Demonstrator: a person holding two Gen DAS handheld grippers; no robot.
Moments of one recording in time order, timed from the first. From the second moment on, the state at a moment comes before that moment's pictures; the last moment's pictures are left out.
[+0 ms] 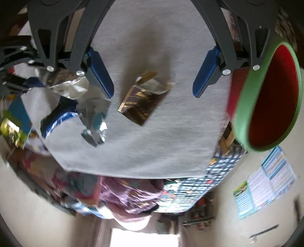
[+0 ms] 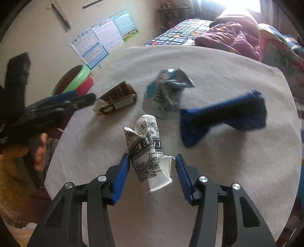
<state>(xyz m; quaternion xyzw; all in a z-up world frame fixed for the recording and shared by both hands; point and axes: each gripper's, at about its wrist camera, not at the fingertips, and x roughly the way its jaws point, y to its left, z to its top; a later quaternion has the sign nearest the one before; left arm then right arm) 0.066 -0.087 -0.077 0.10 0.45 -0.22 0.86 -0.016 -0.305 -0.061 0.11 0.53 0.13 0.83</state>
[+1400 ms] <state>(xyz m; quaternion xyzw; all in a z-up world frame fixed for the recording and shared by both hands) 0.030 -0.073 -0.081 0.05 0.48 -0.17 0.86 -0.028 -0.309 -0.053 0.15 0.53 0.17 0.82</state>
